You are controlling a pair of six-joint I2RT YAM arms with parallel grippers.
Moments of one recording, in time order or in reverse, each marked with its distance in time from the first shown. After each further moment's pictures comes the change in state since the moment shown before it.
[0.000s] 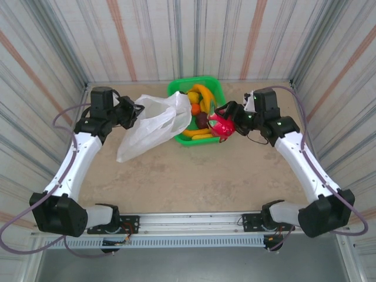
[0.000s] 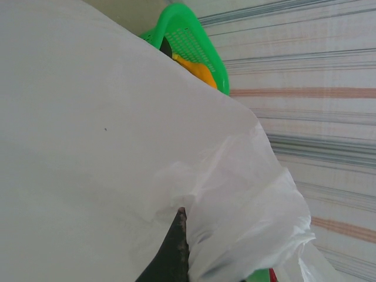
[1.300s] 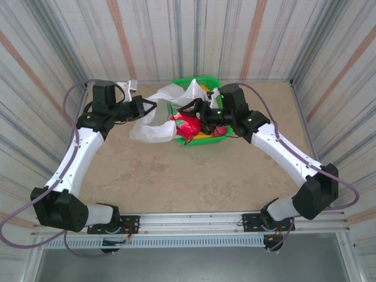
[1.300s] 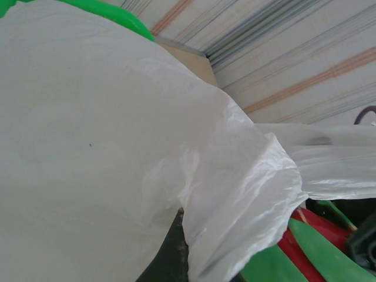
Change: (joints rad) left arm -0.027 0.035 0.067 0.027 0.288 0.612; right arm 0.286 0.217 0.126 0.269 -0.135 0.287
